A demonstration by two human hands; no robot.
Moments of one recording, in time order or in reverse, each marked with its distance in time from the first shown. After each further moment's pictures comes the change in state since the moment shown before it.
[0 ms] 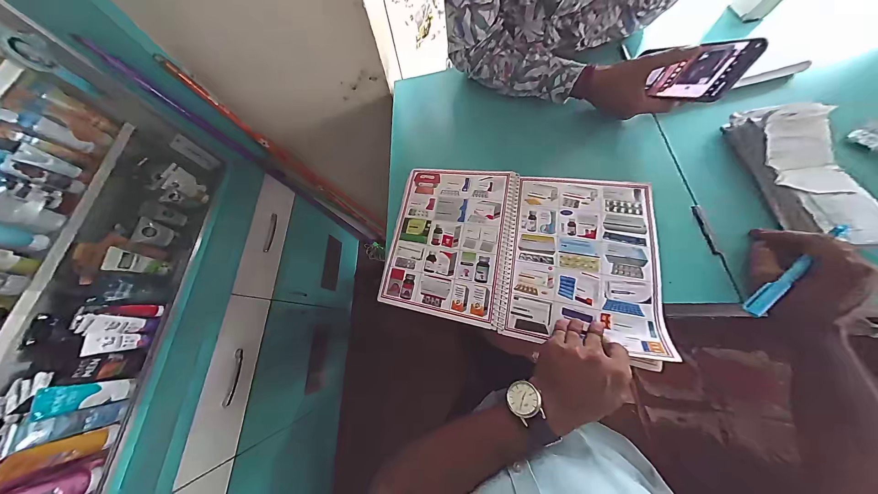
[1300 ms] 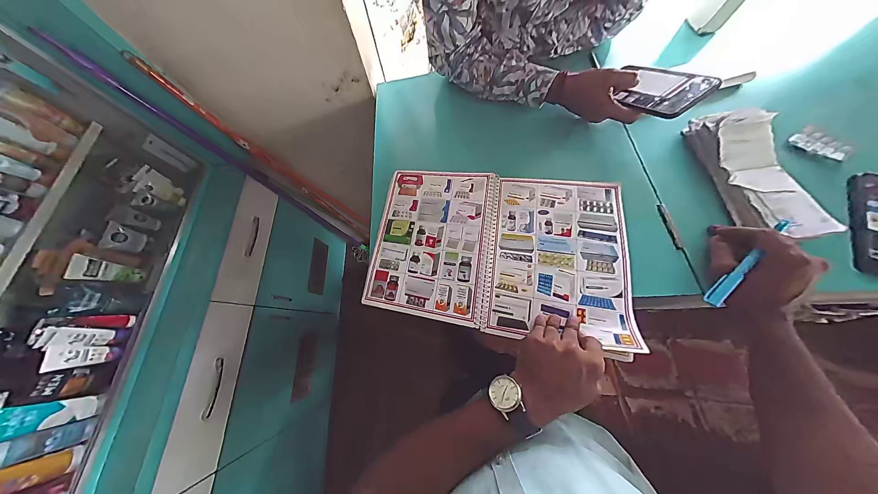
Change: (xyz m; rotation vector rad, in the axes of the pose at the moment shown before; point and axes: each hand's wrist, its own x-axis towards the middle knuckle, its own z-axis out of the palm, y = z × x) left_hand 0.002 -0.001 -0.003 0.056 -0.021 0.021; right_hand 0.003 0.040 0.023 0.095 0.059 -0.042
